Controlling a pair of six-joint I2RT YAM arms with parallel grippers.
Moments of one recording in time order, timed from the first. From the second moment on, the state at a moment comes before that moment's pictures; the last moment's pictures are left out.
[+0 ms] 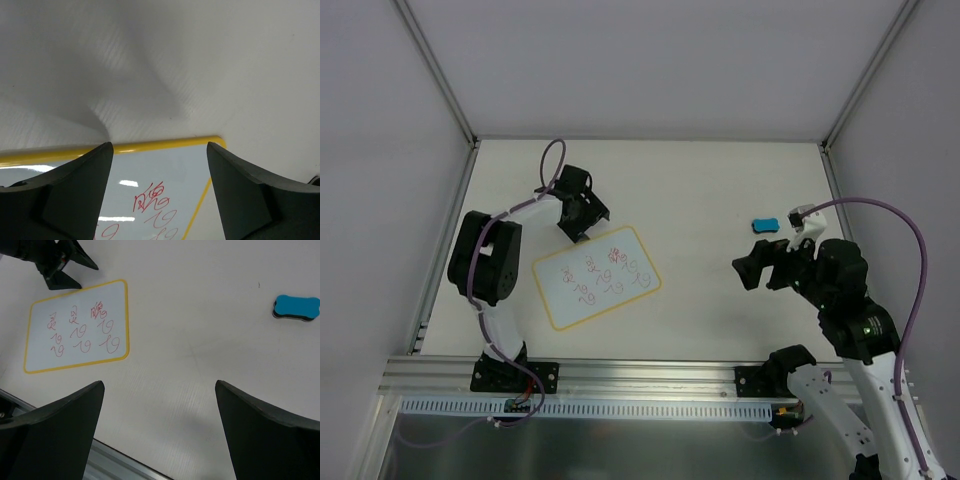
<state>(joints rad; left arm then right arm) -0.31 1.87 1.22 -0.40 0.00 -1.03 0.32 0.55 0.90 -0.77 -0.19 0.19</state>
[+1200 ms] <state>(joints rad) -0.06 1.36 0.68 -0.54 -0.10 -0.80 0.11 1.14 1.10 -0.82 -0.11 0.32</state>
